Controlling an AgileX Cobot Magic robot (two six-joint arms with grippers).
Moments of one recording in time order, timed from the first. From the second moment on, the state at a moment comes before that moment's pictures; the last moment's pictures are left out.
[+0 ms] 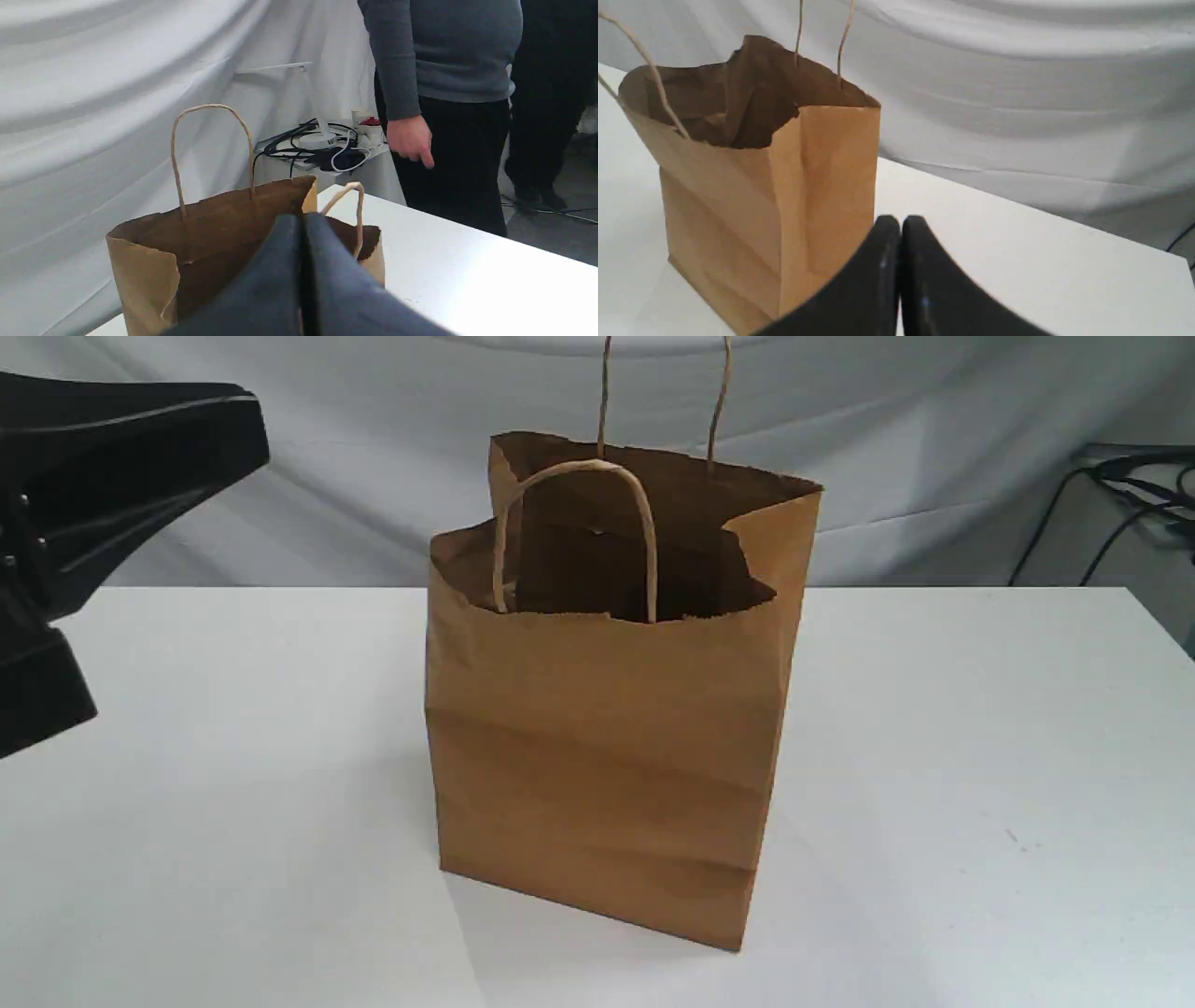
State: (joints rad) left arm -0.27 0.89 -0.70 -1.73 0.55 1.80; right arm 0.08 0.50 -0.66 0.46 0.55 -0.60
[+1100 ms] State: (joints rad) left arm -0.27 0.89 -0.70 -1.73 0.55 1.81; right arm 0.07 0.25 -0.30 0.65 0.04 -0.58
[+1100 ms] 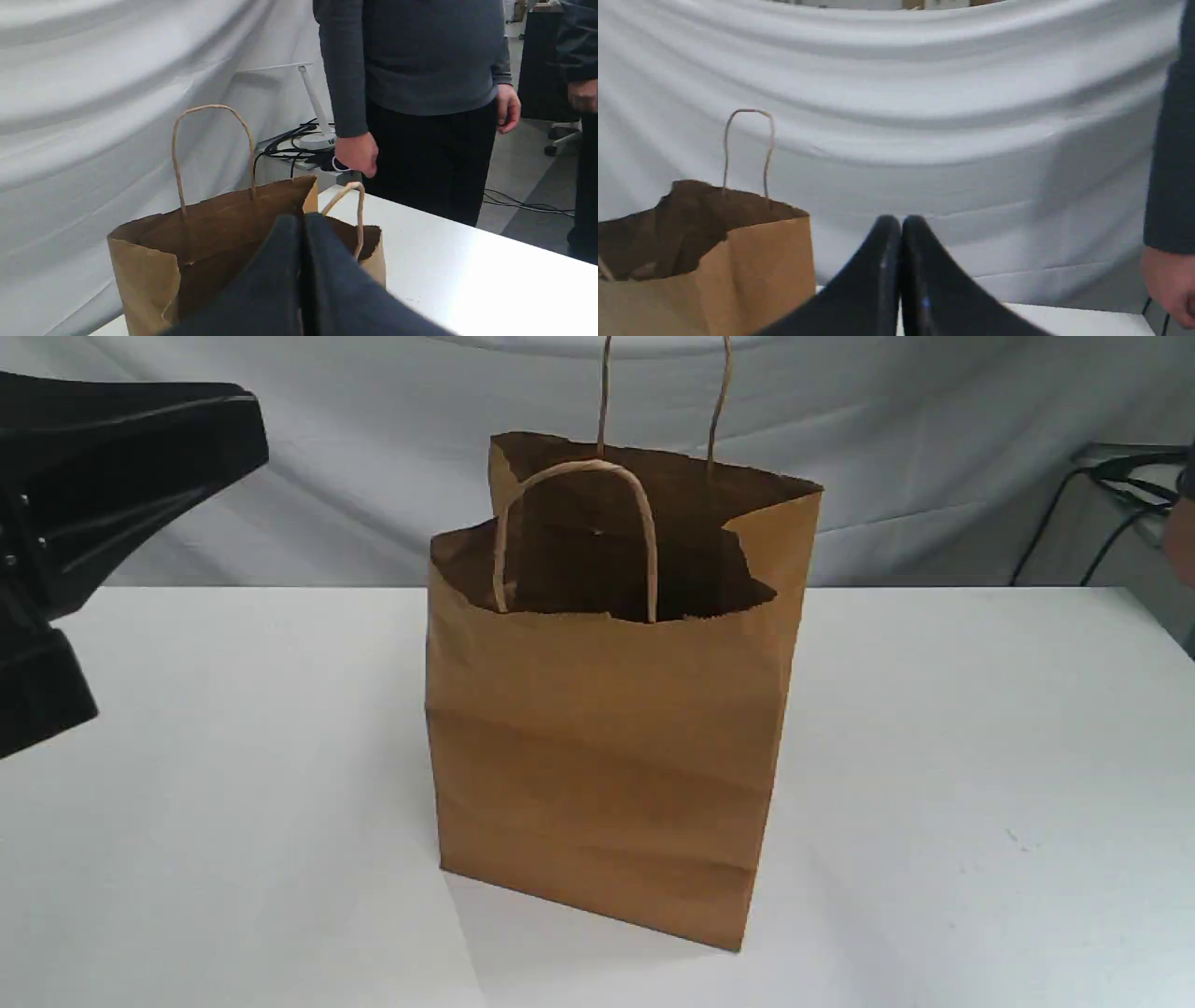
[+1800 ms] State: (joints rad) left arm -0.27 0.89 -0.70 -1.74 0.55 1.81; right arm -0.15 0.01 -0.01 0.71 0.09 -0.69
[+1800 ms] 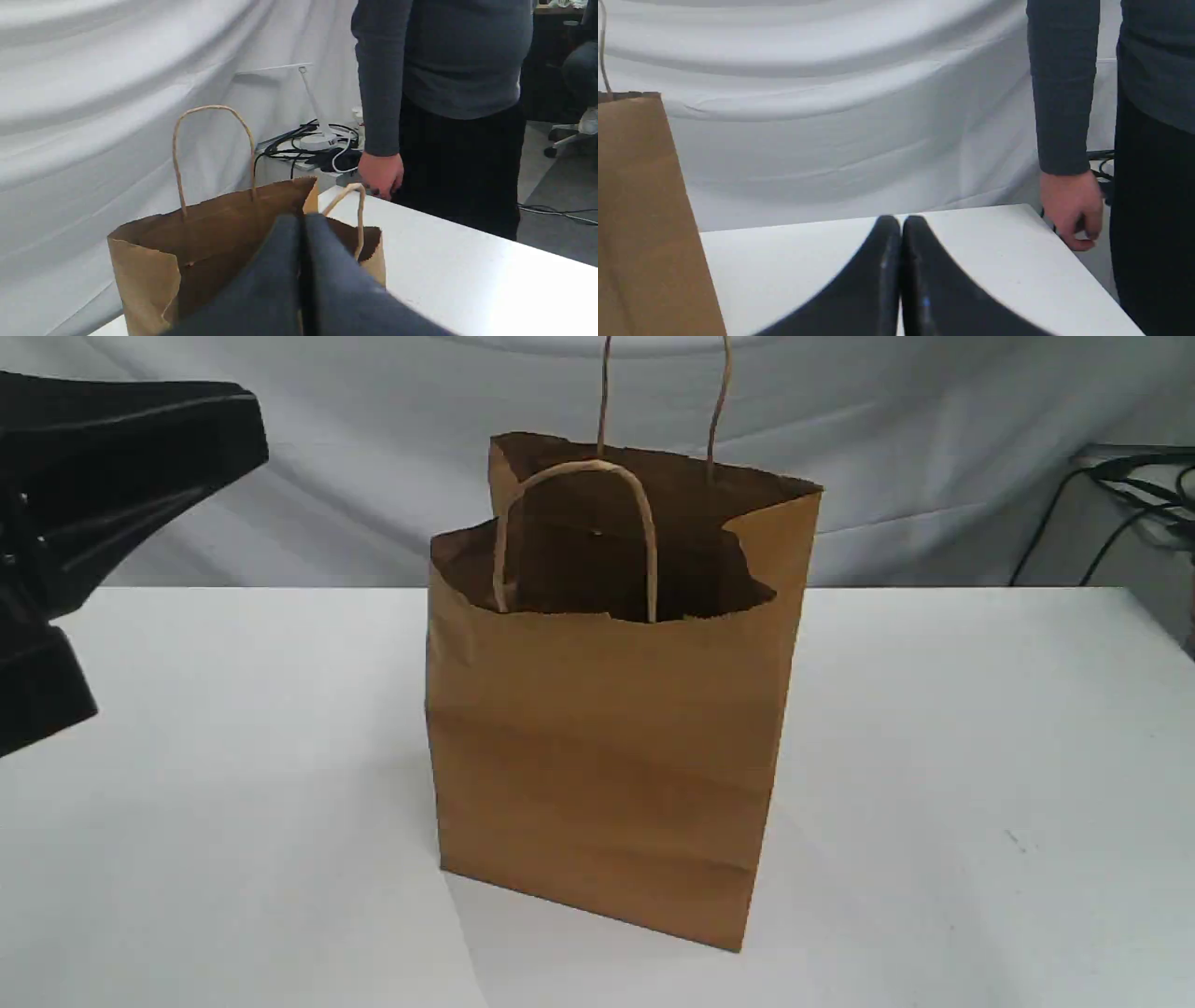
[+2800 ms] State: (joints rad) left arm -0.27 0.89 -0.70 -1.74 0.55 1.81; right arm -0.16 0.01 -0.01 -0.08 0.10 0.05
